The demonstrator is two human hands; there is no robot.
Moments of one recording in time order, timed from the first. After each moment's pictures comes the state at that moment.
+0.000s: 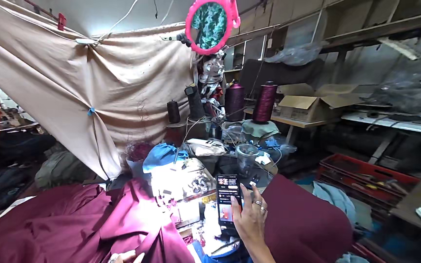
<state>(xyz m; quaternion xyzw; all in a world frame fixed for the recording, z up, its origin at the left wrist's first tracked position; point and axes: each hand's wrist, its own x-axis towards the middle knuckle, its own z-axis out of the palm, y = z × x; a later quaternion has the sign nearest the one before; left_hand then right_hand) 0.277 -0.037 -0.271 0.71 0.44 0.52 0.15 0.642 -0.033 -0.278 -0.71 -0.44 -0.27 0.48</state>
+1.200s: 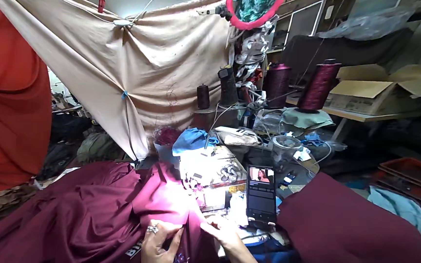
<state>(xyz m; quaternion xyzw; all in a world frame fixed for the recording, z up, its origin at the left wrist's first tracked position) 0.300 -0.042 -0.268 0.72 0.36 0.58 0.12 0.522 -0.036 -0.313 -0.47 -0.49 0.48 0.55</state>
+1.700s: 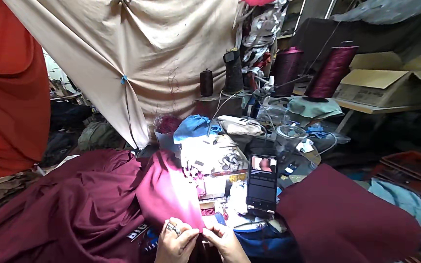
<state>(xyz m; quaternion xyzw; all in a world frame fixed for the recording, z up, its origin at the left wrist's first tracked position) 0.317 -0.042 -0.321 0.81 0.28 0.52 0.00 0.494 -0.089 -0.313 -0.44 -0.41 0.54 0.59</state>
